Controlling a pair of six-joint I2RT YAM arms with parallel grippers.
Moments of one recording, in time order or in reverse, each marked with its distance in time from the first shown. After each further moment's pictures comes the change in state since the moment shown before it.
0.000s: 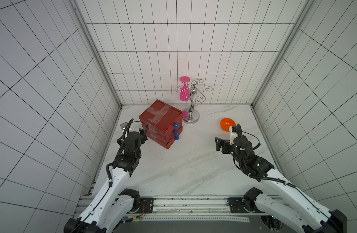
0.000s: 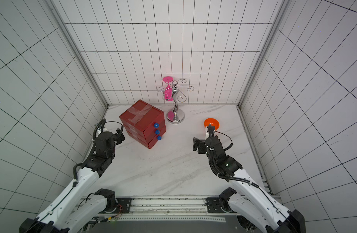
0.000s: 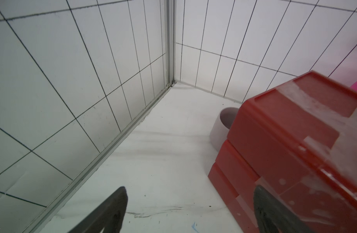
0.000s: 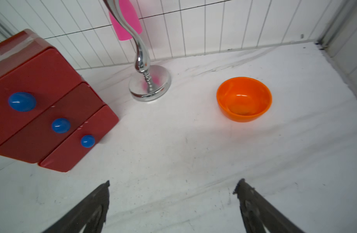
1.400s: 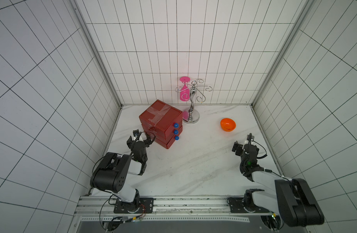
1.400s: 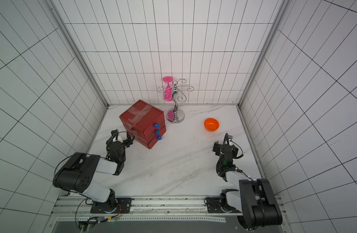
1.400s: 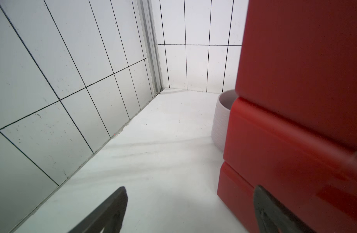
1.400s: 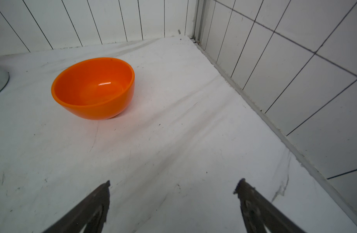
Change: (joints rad) left arm 0.065 0.714 -0.274 1.225 0.094 0.281; right arm -0.517 0.478 -0.416 0.927 -0.021 -0.257
